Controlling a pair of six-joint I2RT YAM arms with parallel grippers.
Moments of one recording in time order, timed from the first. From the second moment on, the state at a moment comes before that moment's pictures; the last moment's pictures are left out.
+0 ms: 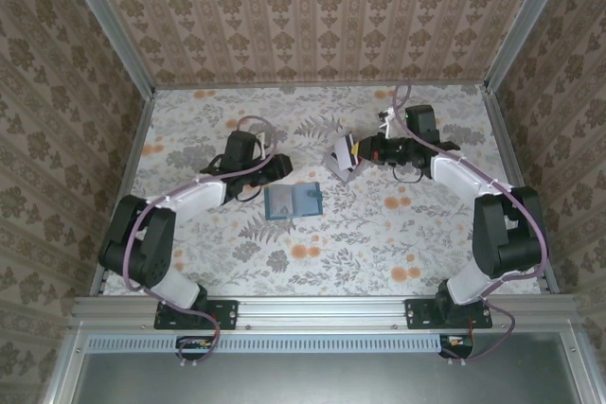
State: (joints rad) left arm -0.45 1.53 0.82 0.02 0.37 -0.66; right arm 0.17 1.59 1.02 -0.14 -0.81 0.51
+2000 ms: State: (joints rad) left arm -0.37 1.55 0.62 -0.07 0.36 -0.67; right arm 0.52 1.97 0.96 0.26 -0.70 0.79
